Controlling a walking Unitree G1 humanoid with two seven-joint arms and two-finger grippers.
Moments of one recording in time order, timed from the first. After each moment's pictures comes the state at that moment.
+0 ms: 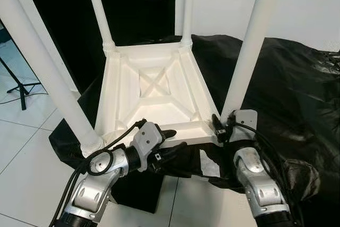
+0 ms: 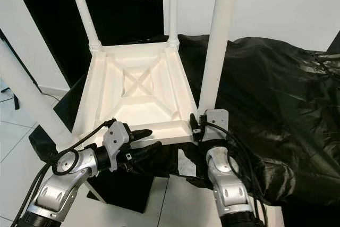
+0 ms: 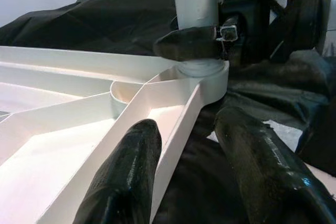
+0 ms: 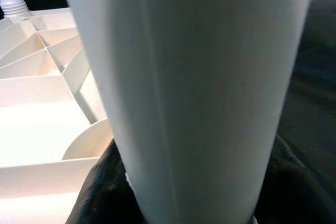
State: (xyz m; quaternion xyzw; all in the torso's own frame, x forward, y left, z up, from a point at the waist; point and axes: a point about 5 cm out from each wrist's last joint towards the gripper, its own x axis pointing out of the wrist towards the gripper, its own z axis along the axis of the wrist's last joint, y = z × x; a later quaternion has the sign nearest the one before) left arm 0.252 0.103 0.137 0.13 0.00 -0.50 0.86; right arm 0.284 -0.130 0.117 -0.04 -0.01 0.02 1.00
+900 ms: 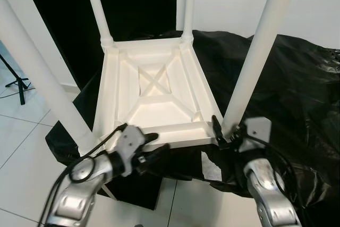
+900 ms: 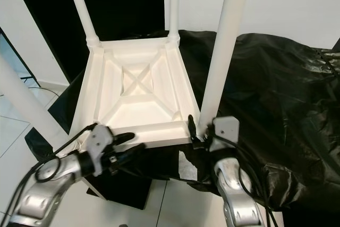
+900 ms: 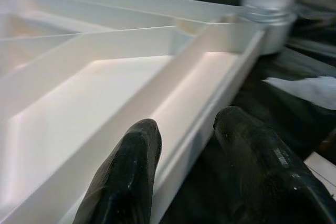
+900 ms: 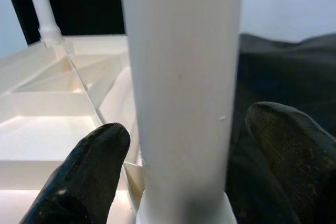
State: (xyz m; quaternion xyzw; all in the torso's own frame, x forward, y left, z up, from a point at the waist) left arm 0.241 0.155 0.128 0.11 0.05 -0.42 0.90; right arm 0.238 -0.148 0.133 -0.05 -0.10 0.06 0.99
